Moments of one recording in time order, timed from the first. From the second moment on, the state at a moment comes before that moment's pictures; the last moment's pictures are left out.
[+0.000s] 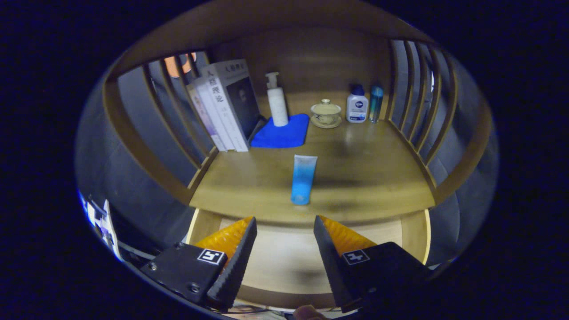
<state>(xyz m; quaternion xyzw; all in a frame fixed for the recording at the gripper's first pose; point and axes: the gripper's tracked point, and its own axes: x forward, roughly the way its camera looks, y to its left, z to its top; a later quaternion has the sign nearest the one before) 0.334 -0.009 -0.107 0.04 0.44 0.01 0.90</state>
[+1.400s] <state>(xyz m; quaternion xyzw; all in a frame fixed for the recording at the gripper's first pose) 0.142 -0.013 -0.161 -0.02 0.12 0.01 0.99</state>
